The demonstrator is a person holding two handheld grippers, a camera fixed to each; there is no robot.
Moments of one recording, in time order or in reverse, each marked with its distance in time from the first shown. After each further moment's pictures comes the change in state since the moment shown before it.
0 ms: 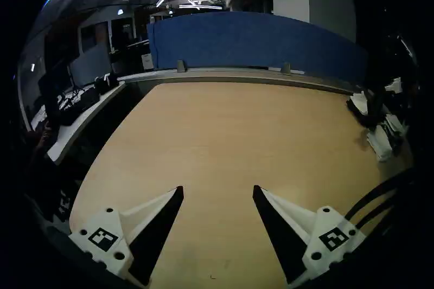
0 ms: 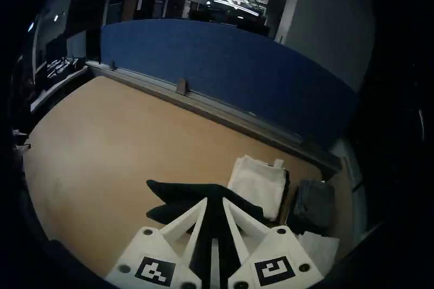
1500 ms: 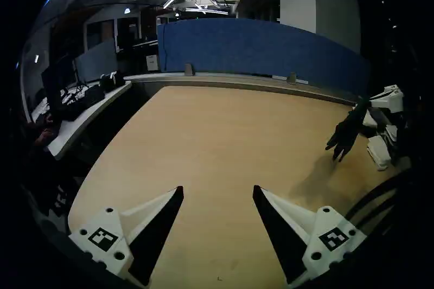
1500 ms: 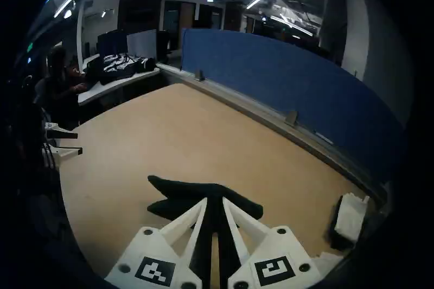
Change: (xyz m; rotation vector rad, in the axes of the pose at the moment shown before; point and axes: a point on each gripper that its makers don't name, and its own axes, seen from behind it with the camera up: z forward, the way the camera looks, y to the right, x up) left arm 0.003 -0.026 -0.007 0.003 0.035 -0.053; right arm 0.054 -0.307 -0.014 0.341 0.112 -0.128
